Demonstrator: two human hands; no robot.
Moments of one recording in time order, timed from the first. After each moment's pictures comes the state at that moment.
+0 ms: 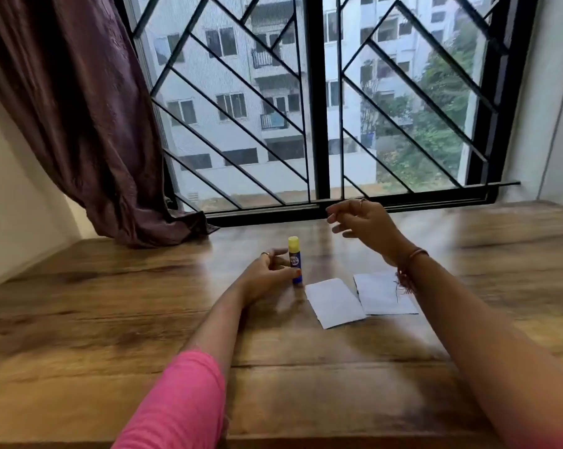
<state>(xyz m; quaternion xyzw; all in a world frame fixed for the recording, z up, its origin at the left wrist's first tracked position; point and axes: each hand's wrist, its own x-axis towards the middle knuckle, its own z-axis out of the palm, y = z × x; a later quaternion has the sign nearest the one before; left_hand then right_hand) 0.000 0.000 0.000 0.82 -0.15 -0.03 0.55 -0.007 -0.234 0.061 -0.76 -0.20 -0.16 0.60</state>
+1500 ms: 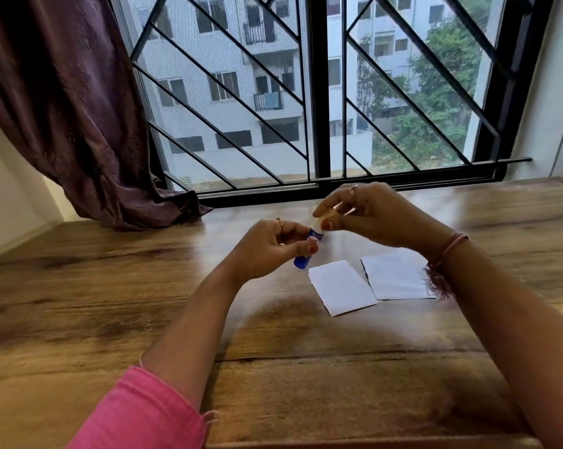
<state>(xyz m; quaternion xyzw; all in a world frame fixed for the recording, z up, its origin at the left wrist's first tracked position) -0.028 -0.009 0.032 0.81 -0.31 0.07 0.49 -0.047 -0.221 0.075 -0.86 -0.34 -0.20 0.32</state>
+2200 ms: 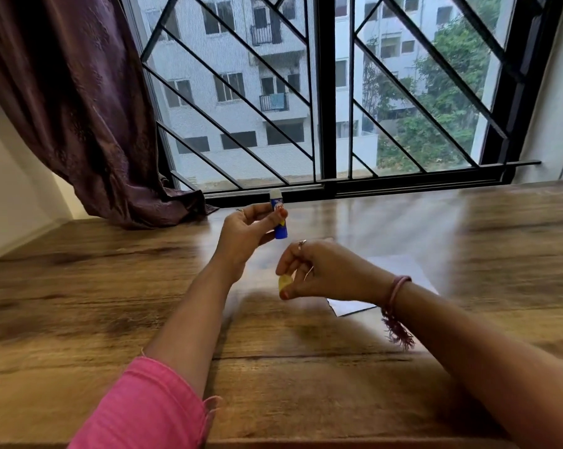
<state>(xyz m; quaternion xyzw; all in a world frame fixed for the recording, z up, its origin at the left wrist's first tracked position) -0.005 0.016 0.025 0.66 -0.16 0.10 0.72 -0.068 -0.155 0.031 -0.87 -0.35 -0.03 0.34</state>
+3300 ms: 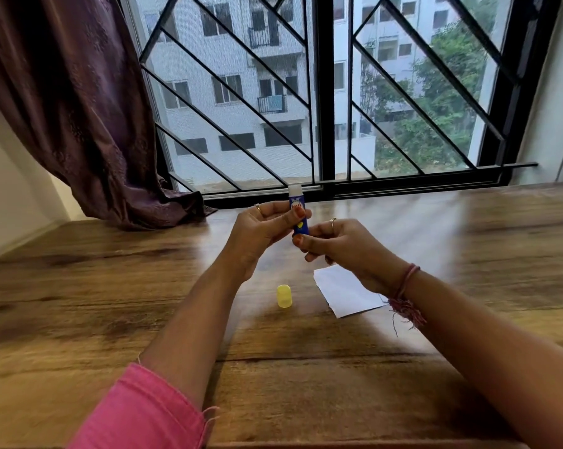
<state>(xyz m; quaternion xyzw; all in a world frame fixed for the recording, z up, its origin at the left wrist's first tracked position) -0.031 -0.002 0.044 0.68 -0.23 0.05 0.69 -0.054 -0.169 0.037 -0.78 -0.16 -0.03 0.60</state>
